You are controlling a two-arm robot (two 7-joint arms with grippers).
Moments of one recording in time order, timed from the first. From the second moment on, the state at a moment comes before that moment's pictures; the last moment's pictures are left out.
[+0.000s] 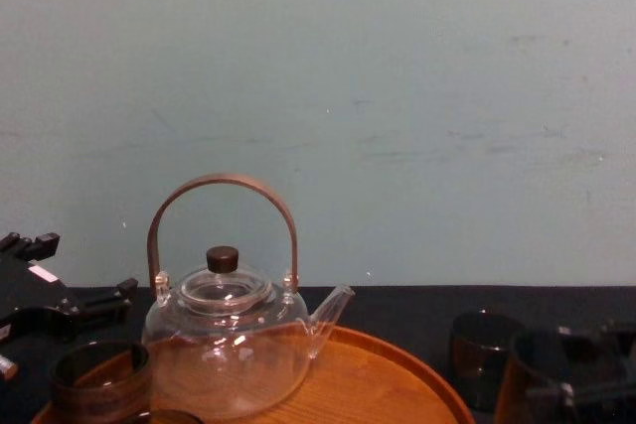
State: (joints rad) left arm -0.20 0.60 0.45 -1.41 -0.25 -0.12 0.03; right arm 0.21 0.73 -0.44 -1.67 0.46 0.33 0.58
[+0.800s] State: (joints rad) left arm -0.20 0.60 0.45 -1.41 -0.25 -0.12 0.03; right arm 0.39 0.64 -0.61 -1.61 0.41 0.28 0.66
